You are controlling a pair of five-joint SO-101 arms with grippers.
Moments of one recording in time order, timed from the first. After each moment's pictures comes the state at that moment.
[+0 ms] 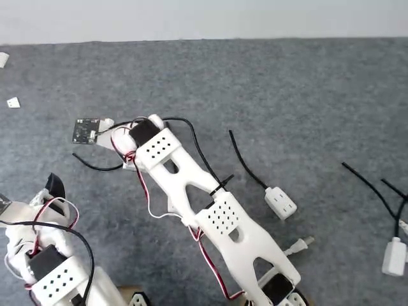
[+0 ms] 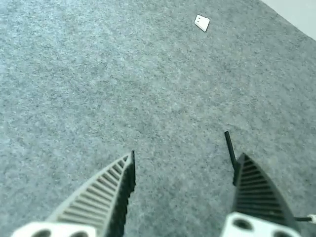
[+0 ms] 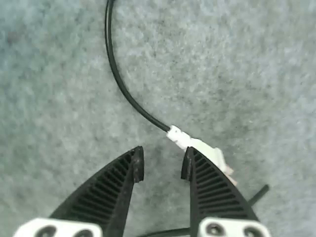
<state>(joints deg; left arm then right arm) -44.3 -73.0 81.5 44.1 19.4 -45.6 67.2 -74.5 84.1 42.9</state>
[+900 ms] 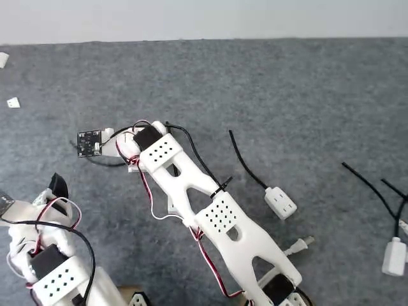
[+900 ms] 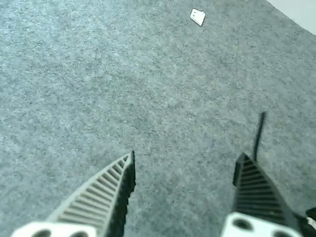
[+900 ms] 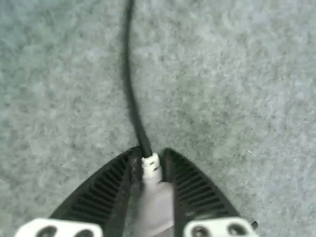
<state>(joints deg) -43.3 -73.0 82.2 44.1 19.4 -44.7 75.8 -77.5 77.2 52.4</state>
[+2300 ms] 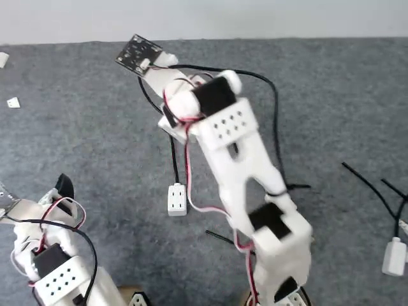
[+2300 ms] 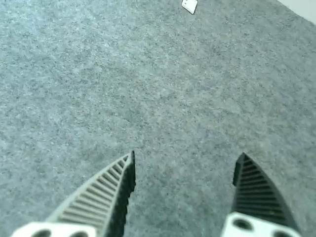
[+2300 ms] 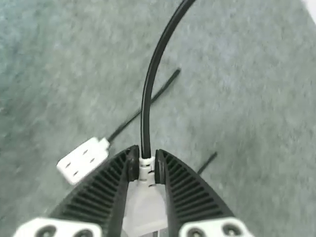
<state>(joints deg) -41.1 -73.0 83.5 44.0 19.4 -34.4 17.1 -48.4 100.5 24.2</state>
